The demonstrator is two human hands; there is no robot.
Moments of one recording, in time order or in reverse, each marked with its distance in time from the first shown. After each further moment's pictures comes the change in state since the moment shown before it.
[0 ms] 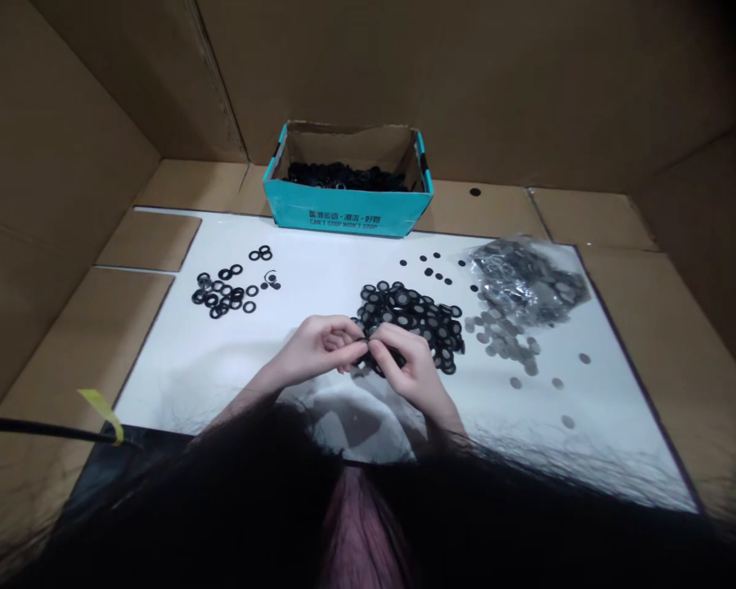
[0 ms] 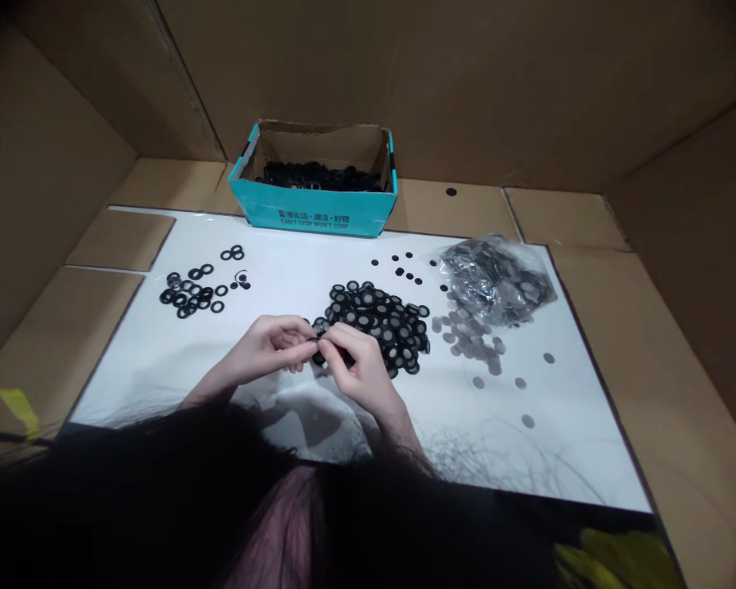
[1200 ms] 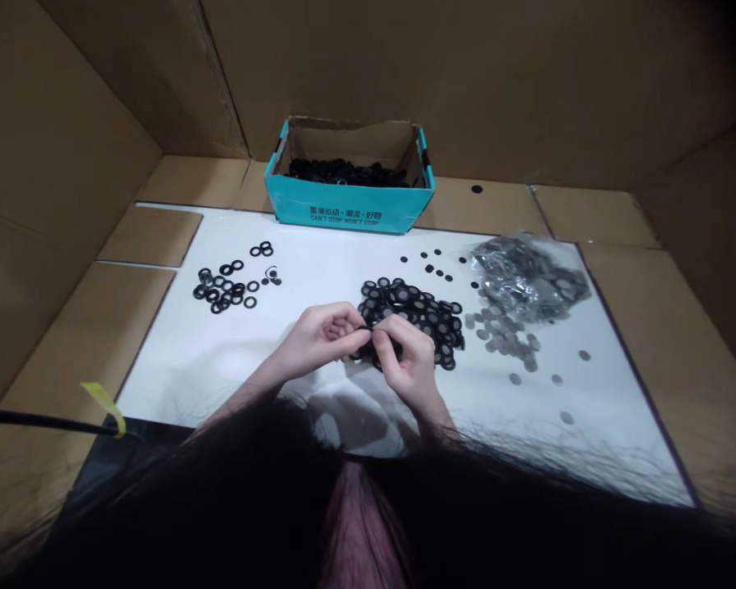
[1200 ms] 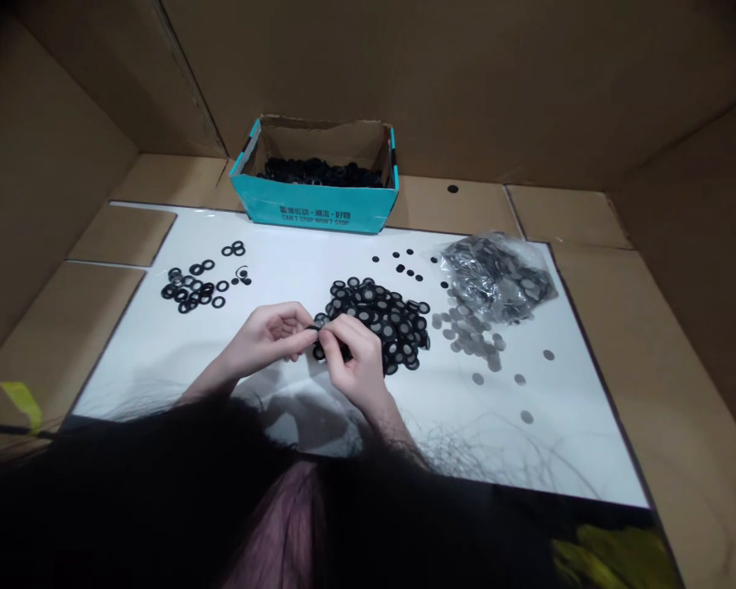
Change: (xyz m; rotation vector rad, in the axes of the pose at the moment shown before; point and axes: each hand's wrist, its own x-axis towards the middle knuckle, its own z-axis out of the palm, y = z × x) left_hand 0.001 0.015 -0.001 -0.021 0.044 0.050; right_hand 0.001 -0.005 0.012 -0.013 0.228 -0.023
